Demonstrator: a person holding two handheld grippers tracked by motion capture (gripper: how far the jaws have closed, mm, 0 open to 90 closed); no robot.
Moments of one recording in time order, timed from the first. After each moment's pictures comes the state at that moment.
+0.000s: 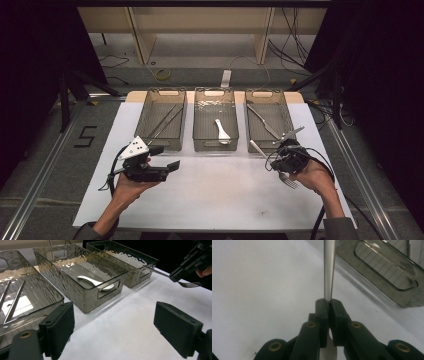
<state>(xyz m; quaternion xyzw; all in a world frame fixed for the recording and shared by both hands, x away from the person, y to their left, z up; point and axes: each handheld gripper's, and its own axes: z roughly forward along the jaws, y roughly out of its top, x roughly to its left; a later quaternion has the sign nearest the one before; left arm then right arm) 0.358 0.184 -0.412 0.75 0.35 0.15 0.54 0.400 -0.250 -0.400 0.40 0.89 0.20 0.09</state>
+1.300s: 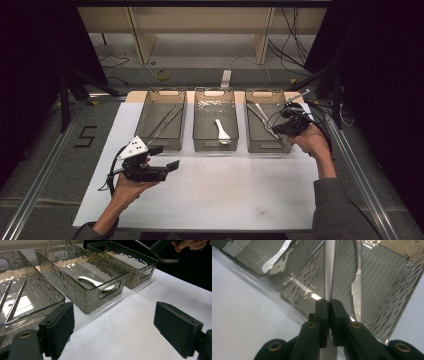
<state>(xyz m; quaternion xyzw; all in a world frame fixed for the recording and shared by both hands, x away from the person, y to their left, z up) 0.359 0.186 -0.413 0.75 0.36 0.15 0.54 0.484 -0.259 -0.358 0.45 0.85 0.24 0.13</state>
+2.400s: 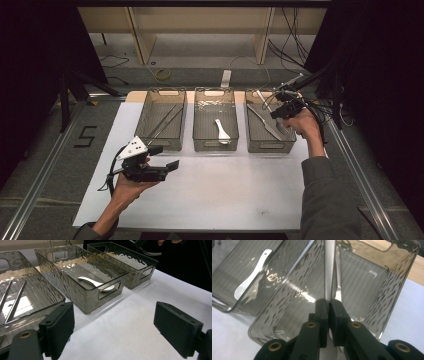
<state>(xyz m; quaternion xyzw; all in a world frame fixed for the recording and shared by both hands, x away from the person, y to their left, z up) 0.358 0.186 -0.413 0.75 0.36 0.15 0.54 0.541 -0.255 -0.354 0.48 0.83 0.22 0.15</state>
